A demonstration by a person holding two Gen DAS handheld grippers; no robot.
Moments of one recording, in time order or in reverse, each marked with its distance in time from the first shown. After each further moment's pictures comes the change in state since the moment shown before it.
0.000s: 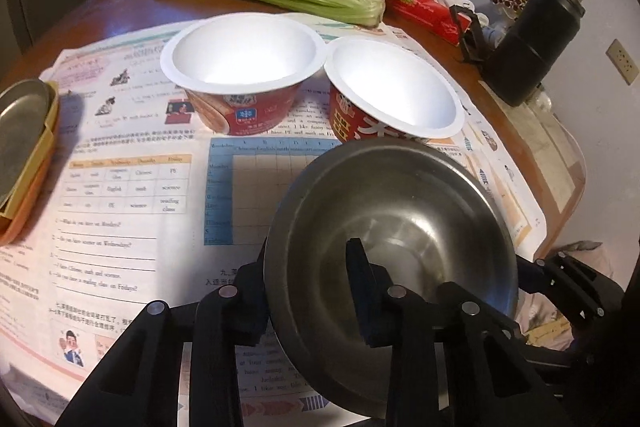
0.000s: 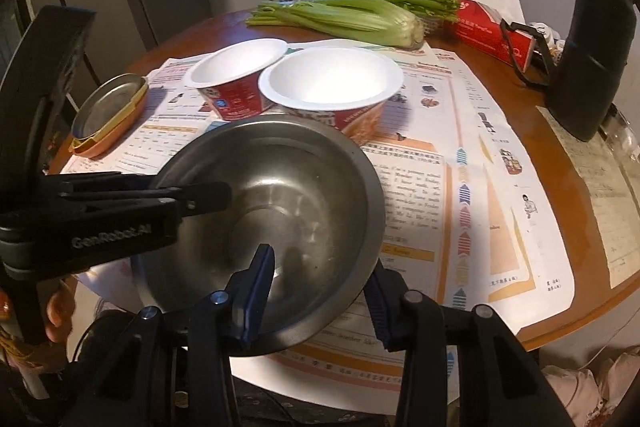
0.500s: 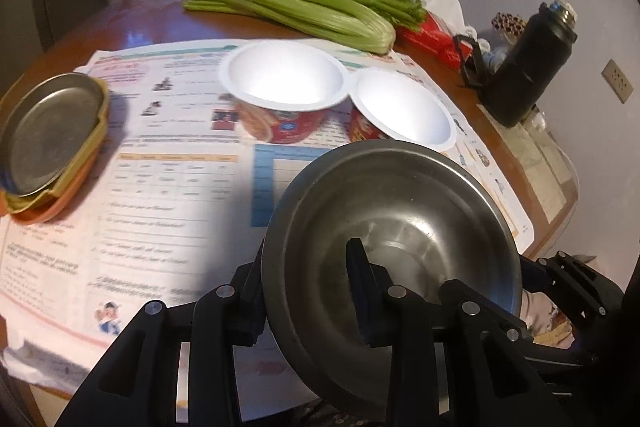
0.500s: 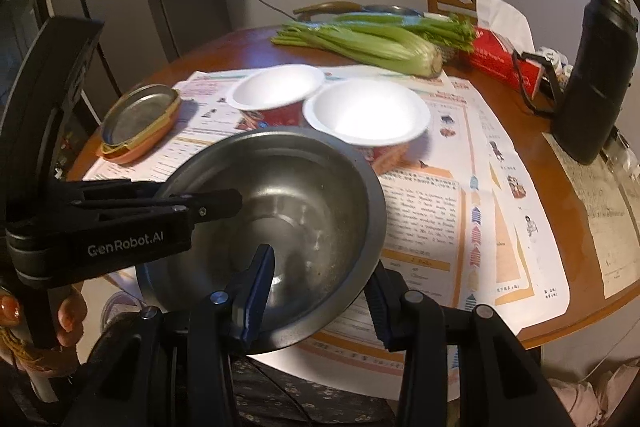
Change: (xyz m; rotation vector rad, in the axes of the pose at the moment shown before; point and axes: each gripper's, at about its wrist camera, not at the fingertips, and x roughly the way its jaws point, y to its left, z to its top) left arm -0.043 0.022 -0.014 -0.049 -0.077 0.009; right arm -0.029 0.029 0.004 -0.045 -0.070 0.040
